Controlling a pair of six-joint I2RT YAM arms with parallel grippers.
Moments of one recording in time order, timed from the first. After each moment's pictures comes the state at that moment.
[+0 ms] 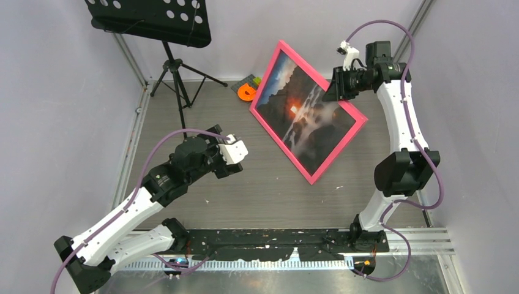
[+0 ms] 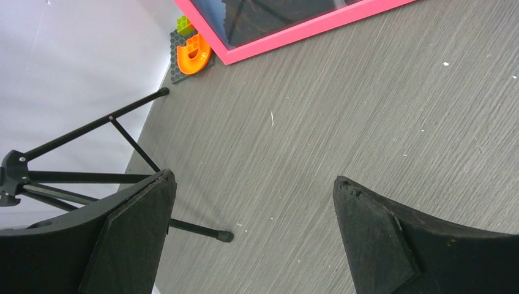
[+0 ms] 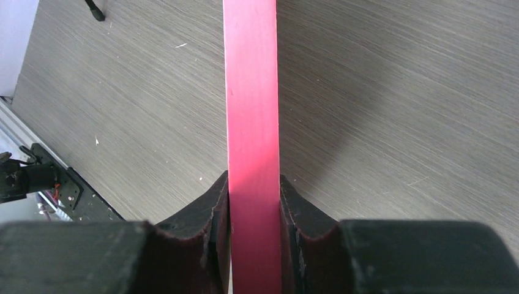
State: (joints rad) left arm -0.77 0.86 0.90 -0.46 -0.12 0.63; right arm 0.01 1.77 1.94 -1.06 -0.60 -0.17
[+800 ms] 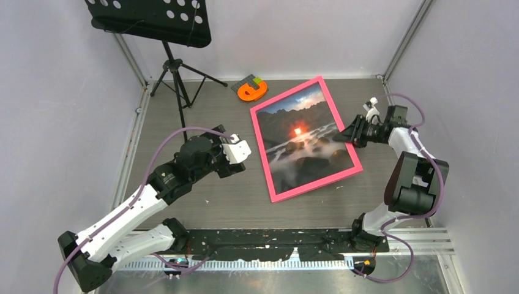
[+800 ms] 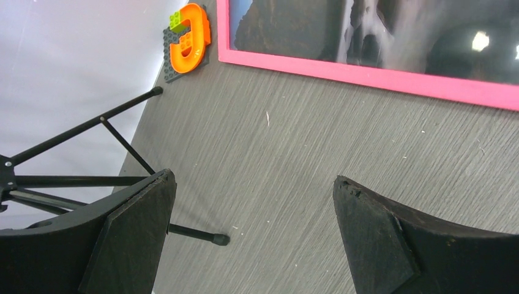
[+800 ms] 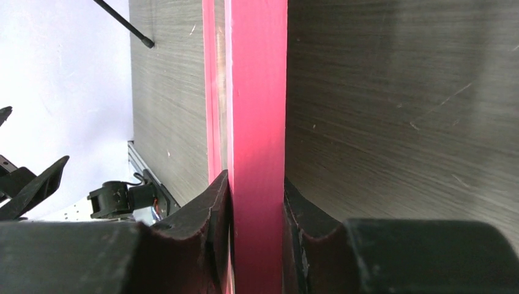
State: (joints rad) left arm -0.77 0.88 0.88 -0.42 -0.12 0.63; right arm -0.30 1.59 1.09 -0.57 -0.96 0.05
